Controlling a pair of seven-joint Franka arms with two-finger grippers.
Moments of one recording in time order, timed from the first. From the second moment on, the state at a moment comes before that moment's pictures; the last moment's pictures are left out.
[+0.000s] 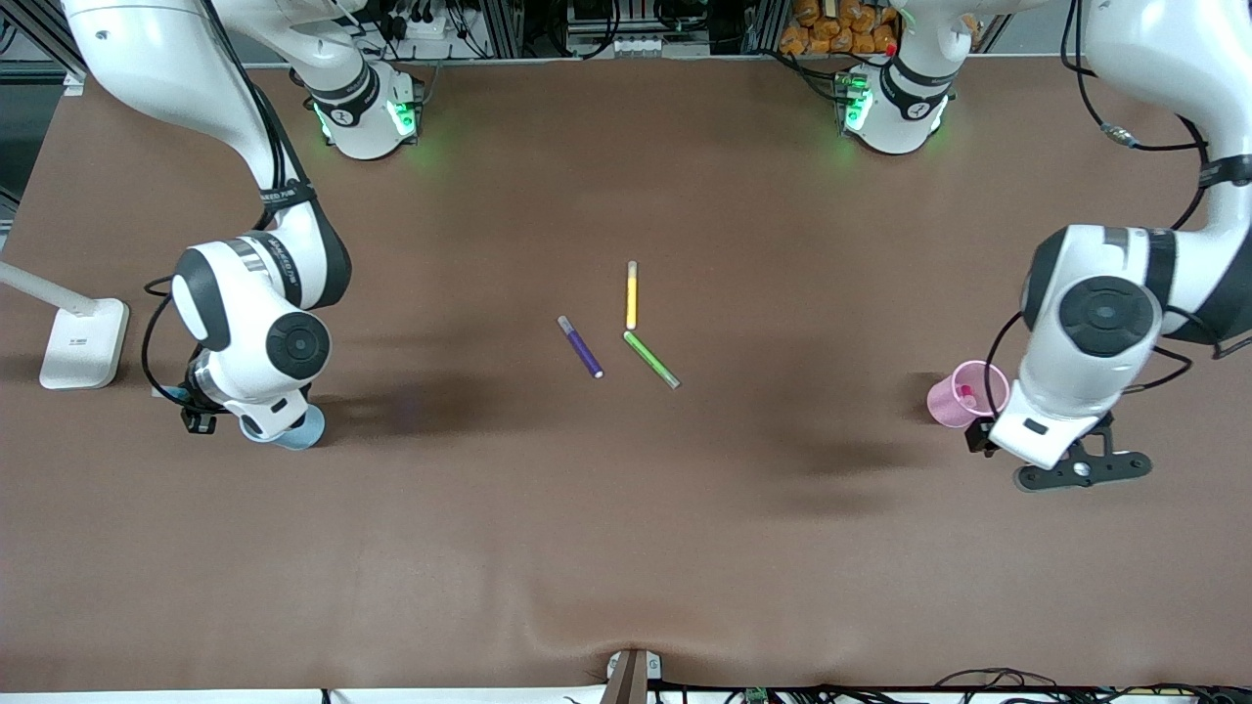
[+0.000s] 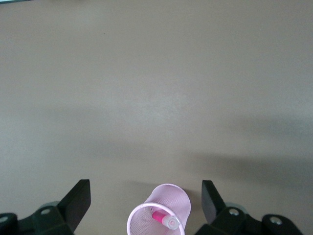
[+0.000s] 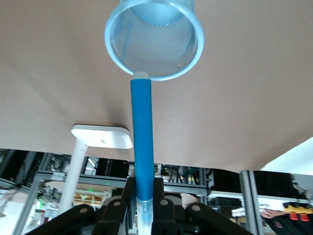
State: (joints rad) left arm 0.03 0.41 -0.15 -1.65 0.43 2.13 -0.38; right arm 0.19 0.43 0.00 -1.78 -0.93 1.81 -1.05
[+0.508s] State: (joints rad) left arm 0.04 0.32 -0.20 -1.61 0.26 1.92 -0.30; right arm 0.20 0.48 0.00 -1.79 -1.01 1.86 -1.05
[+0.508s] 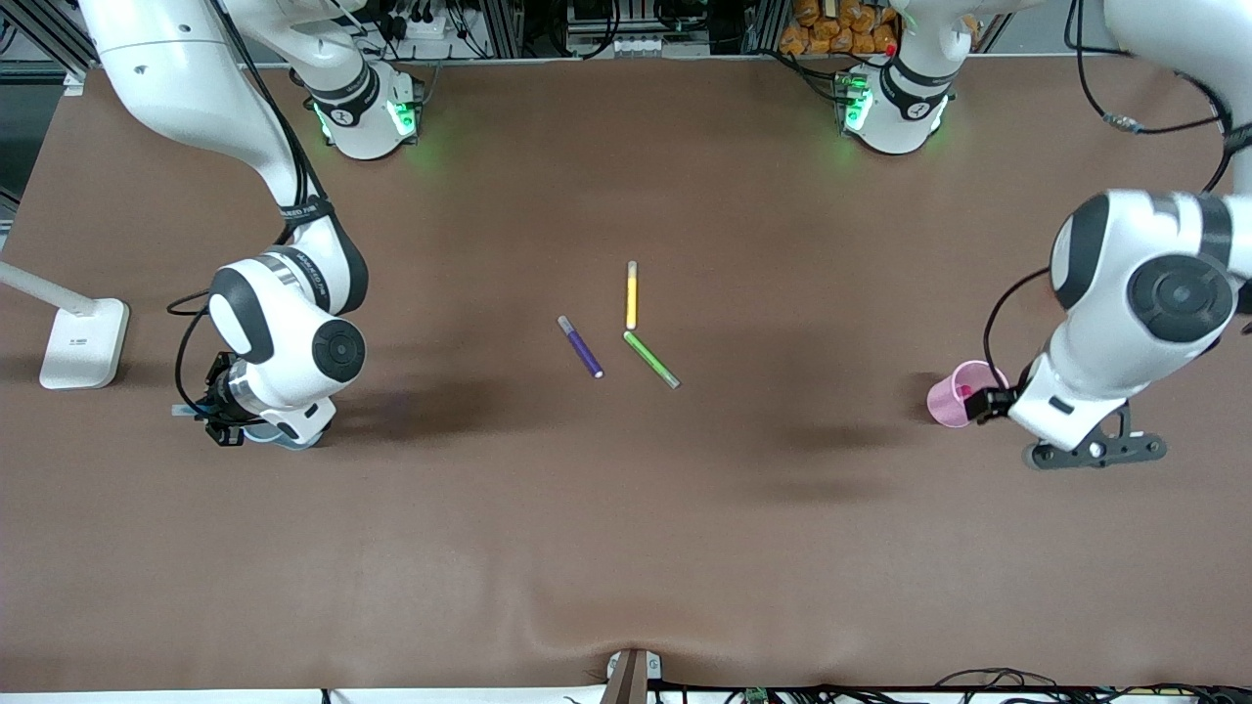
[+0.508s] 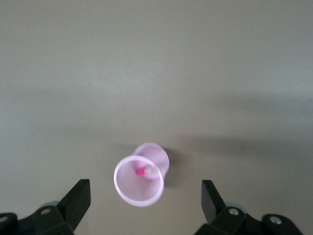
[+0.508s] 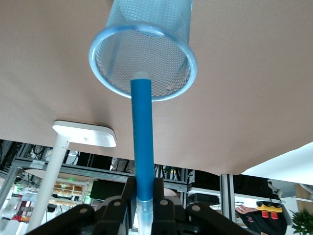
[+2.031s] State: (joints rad) left arm -0.07 -0.10 0.00 -1.61 -0.03 1.49 -0.01; right arm 0.14 0.29 -0.01 -1.66 -0.51 1.87 -0.92
